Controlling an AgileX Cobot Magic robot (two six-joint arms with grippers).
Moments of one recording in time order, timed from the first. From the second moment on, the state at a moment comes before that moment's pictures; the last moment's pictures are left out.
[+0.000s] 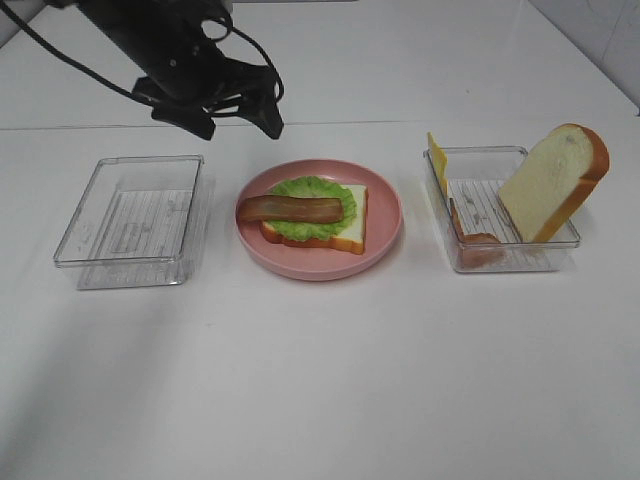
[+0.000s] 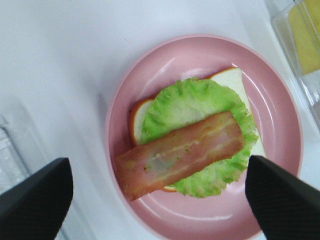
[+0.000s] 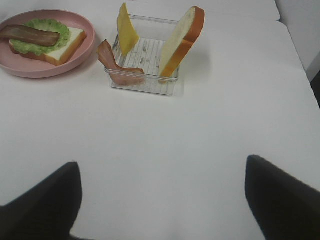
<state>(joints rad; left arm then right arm) -0.32 2.18 -1.82 -0.35 0.81 0.22 0.00 0.00 -0.50 0.10 1.07 -0.12</state>
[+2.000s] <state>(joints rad) -0.32 0.19 -0.60 0.00 1.00 0.04 0.00 0.00 -0.50 0.10 1.07 -0.12</state>
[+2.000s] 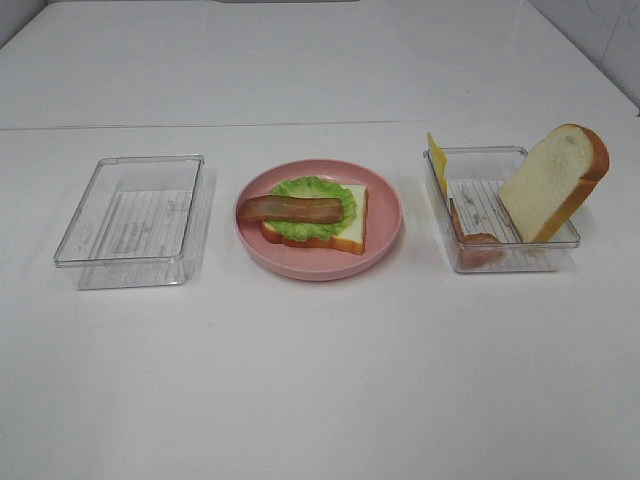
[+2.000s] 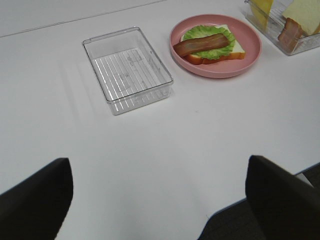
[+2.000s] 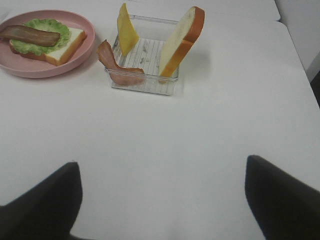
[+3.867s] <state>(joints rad) -0.32 -0.01 -0.51 0.00 1.02 0.08 0.15 1.94 -1.54 0.26 1.02 -0.21</state>
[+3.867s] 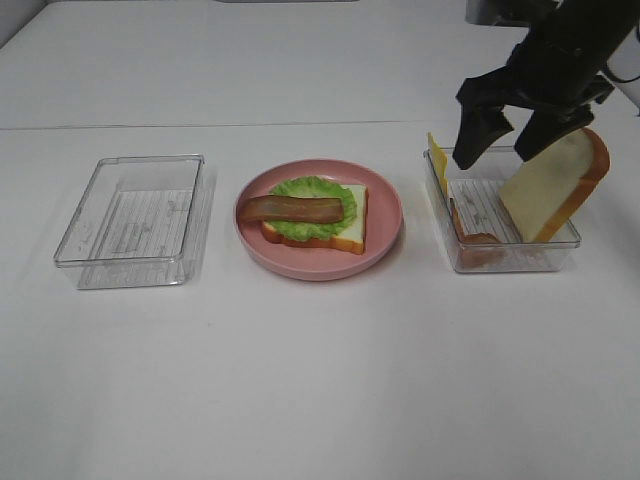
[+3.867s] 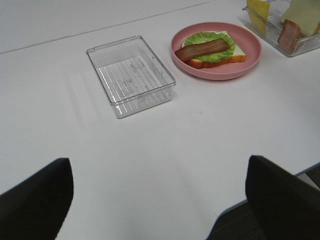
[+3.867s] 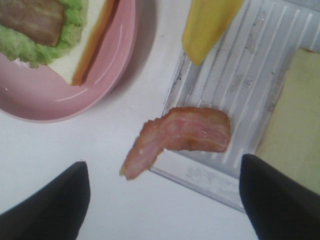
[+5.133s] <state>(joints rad) -0.32 -0.01 -0.51 0.00 1.02 0.08 0.17 2.17 -1.61 0.27 1.03 -0.19</state>
